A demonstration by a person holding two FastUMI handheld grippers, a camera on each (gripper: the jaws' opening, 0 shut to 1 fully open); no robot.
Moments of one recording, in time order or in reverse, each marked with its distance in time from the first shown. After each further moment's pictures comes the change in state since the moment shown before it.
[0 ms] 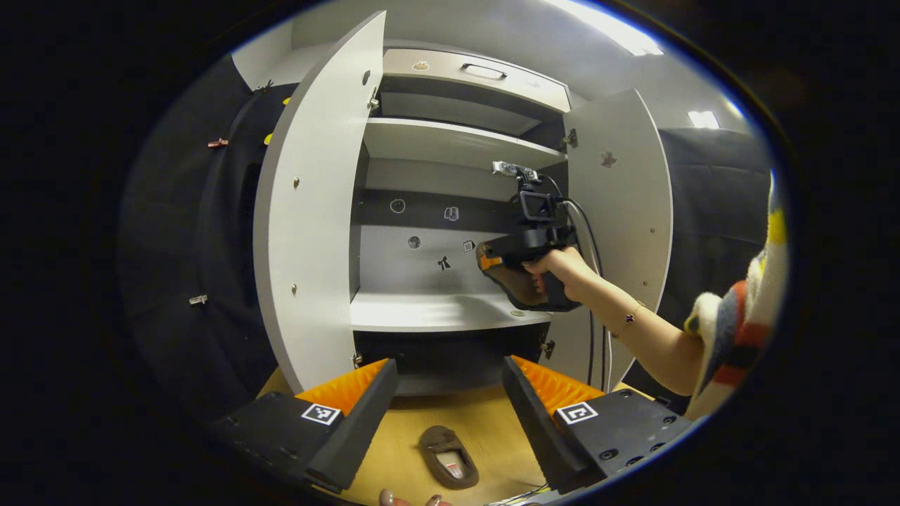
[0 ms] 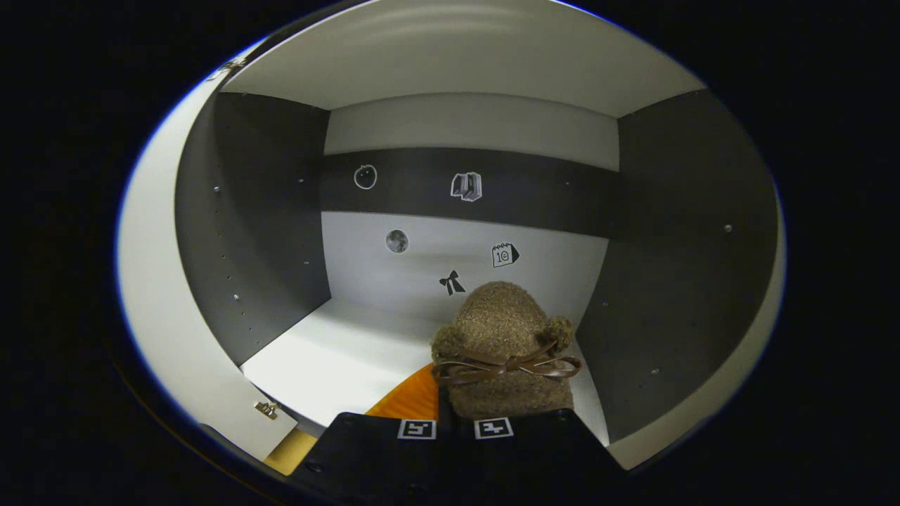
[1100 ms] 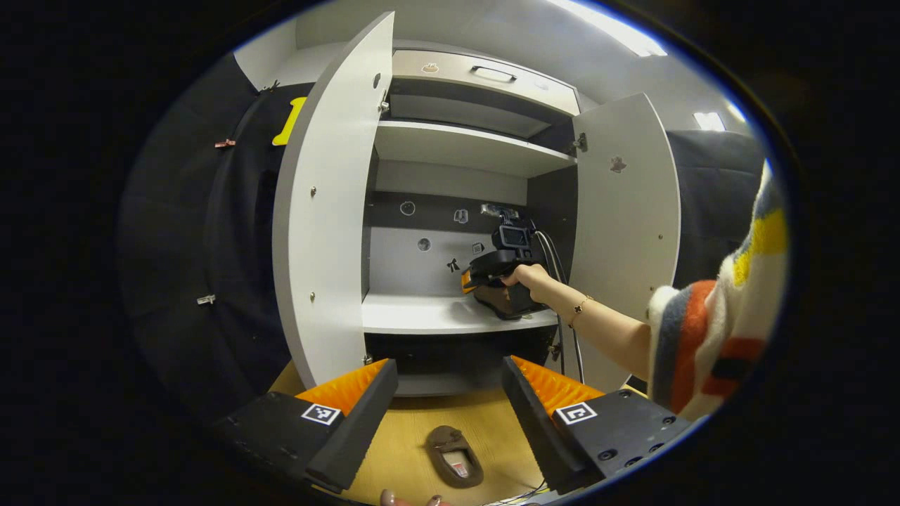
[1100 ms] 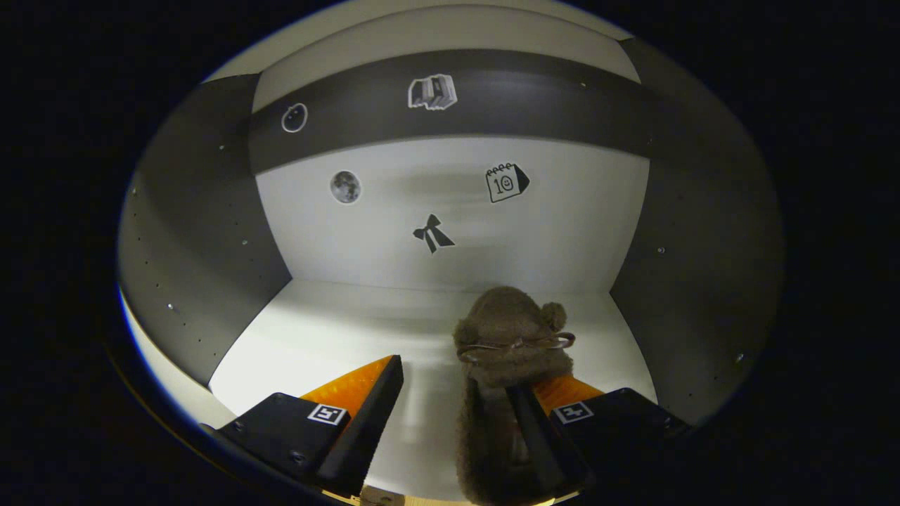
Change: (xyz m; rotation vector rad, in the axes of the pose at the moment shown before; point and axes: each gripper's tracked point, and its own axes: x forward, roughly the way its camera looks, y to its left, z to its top) left arm -0.007 0.006 0.006 -0.008 -0.001 0.018; right arm 0.067 -0.007 -0.048 0.072 0.187 -0.027
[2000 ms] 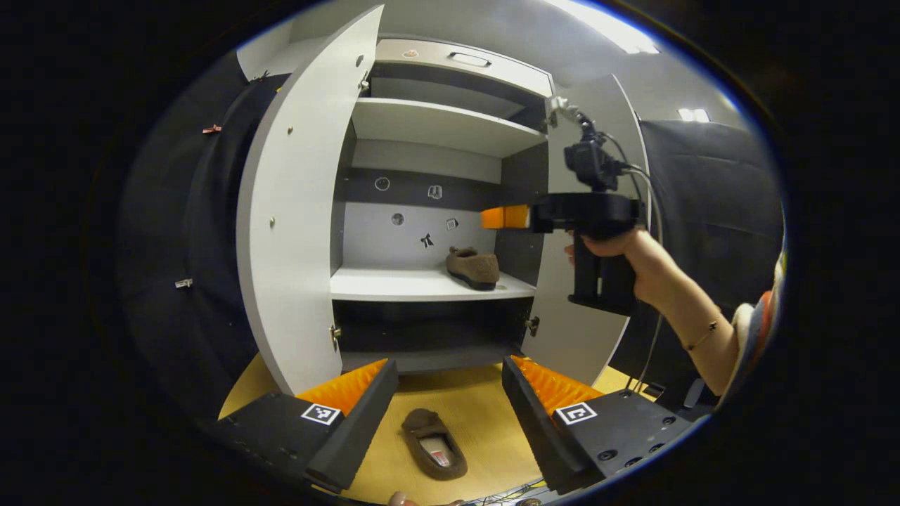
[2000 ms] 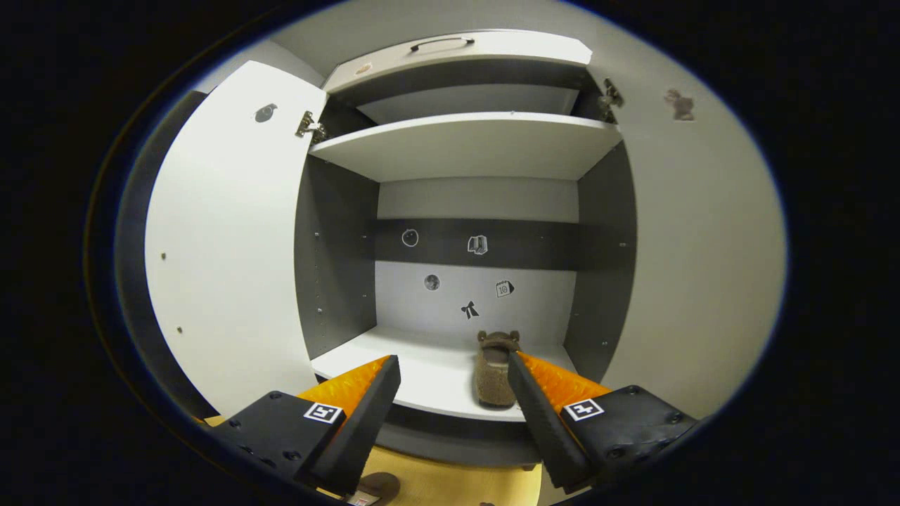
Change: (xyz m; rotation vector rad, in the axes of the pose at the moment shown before) left arm 0.008 -0.033 -0.089 0.017 0.045 -0.091; right arm -0.277 0.013 -0.027 -0.071 -0.503 0.107
